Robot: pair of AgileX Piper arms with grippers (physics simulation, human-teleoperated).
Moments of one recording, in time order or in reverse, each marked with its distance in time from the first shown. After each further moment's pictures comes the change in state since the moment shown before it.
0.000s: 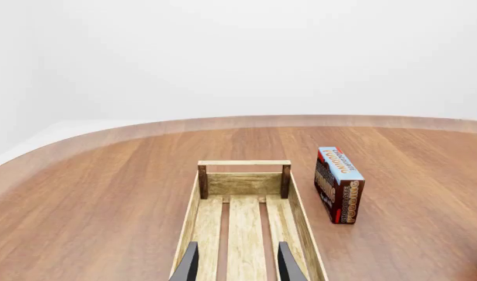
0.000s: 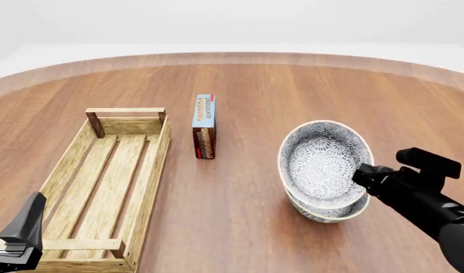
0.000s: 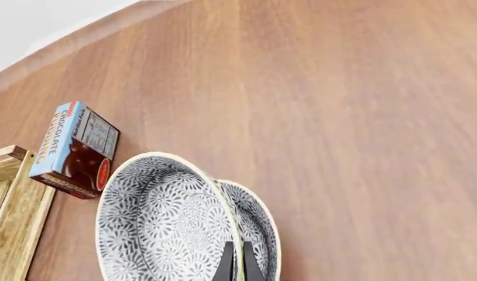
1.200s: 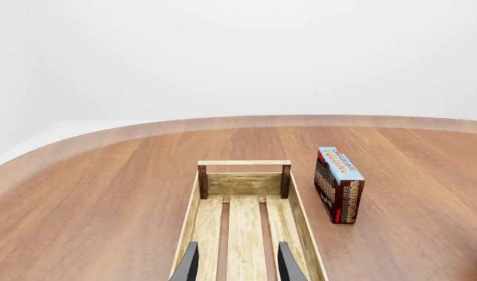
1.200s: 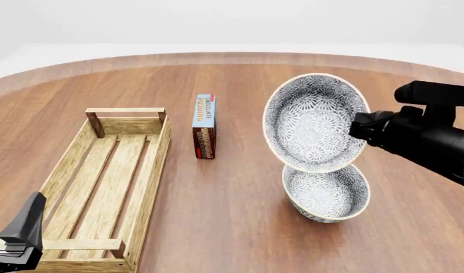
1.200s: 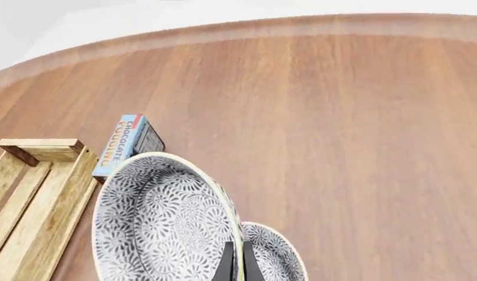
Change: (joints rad) left arm 0.000 0.000 0.000 0.000 0.000; right arm 0.104 -0.124 -0.364 0.428 -0.174
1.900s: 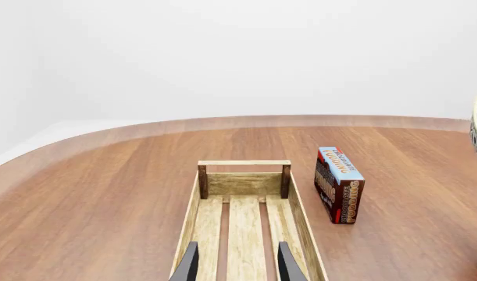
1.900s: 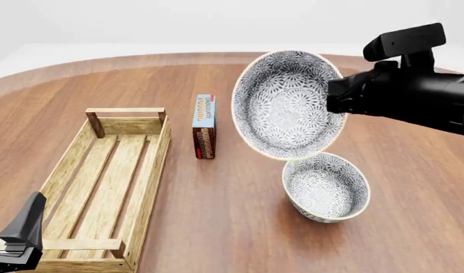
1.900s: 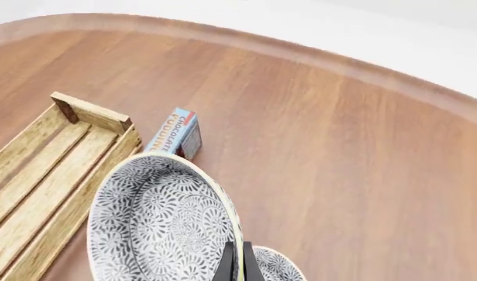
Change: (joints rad) left arm 0.000 0.000 0.000 0.000 0.000; right arm 0.160 0.066 -0.296 0.242 -0.229
